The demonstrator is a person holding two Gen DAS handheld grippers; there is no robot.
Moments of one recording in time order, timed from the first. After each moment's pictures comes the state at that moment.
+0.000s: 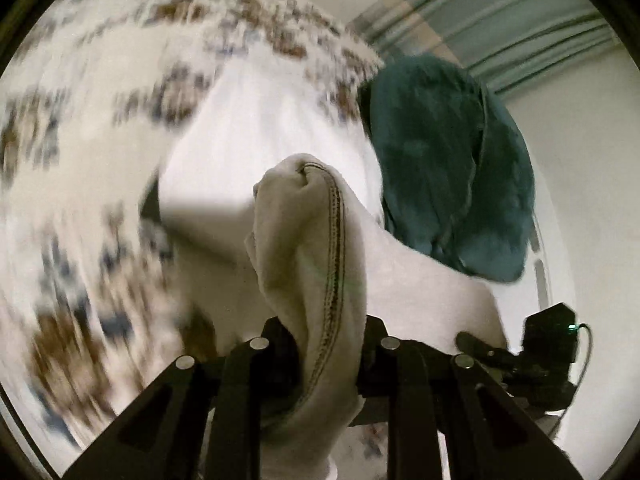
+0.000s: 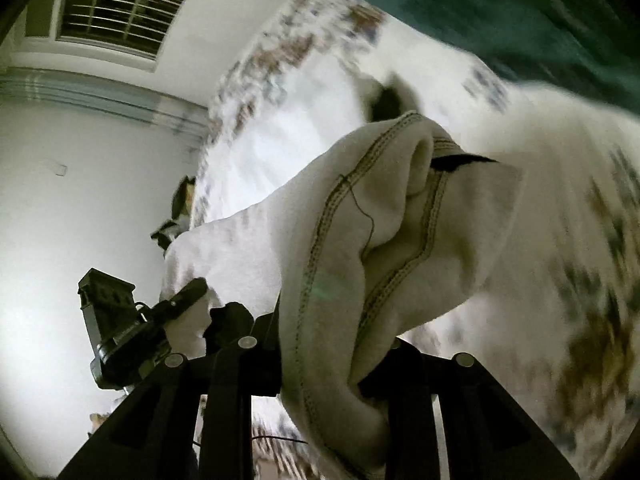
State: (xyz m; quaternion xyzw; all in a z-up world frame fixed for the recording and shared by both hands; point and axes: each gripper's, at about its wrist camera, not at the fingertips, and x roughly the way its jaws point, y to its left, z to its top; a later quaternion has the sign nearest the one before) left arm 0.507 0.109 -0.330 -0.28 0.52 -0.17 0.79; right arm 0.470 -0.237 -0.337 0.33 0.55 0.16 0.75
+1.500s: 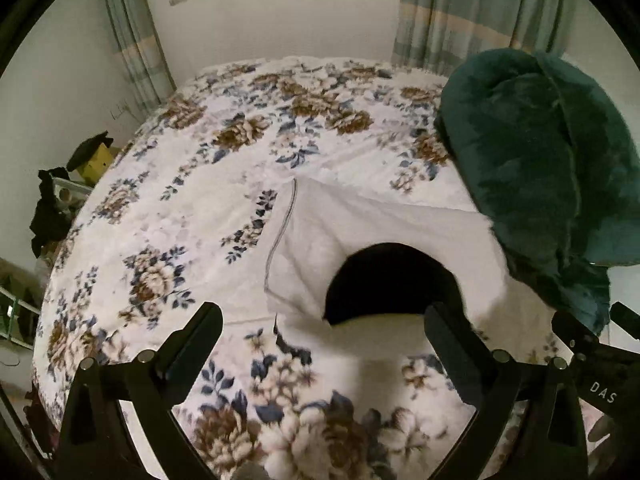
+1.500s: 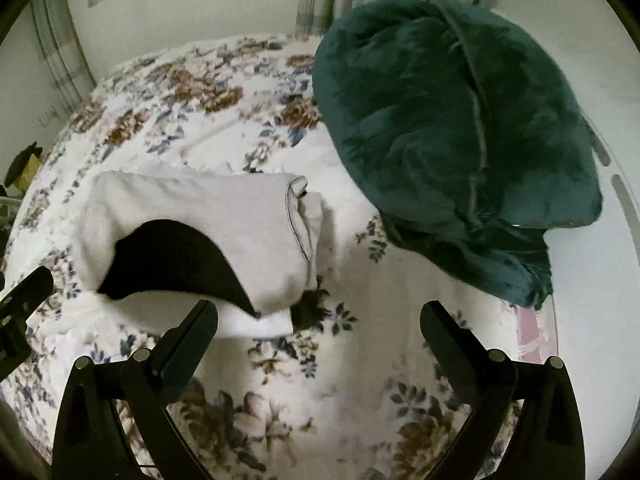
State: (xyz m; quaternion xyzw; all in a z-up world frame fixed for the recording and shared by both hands) left arm 0.532 0.064 -0.241 -0.01 0.49 0.02 0.87; right arm 0.509 -0.148 -0.224 -0.02 0.52 -0.09 0.85
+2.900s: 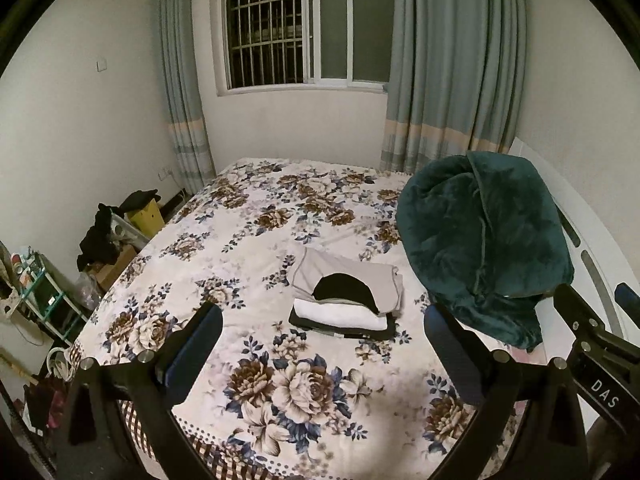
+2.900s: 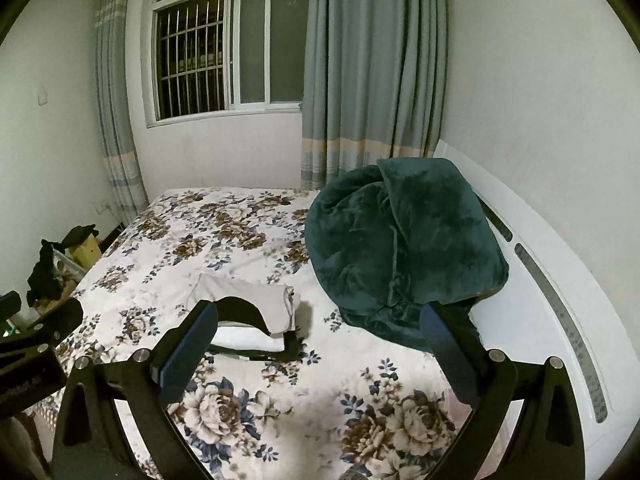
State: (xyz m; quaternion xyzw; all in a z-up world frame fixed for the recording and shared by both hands) left arm 0.243 0.022 0.006 -0.03 0.34 0.04 0.94; right arm 0.141 -0.182 0.142 -0.02 0.30 -0.05 0.95
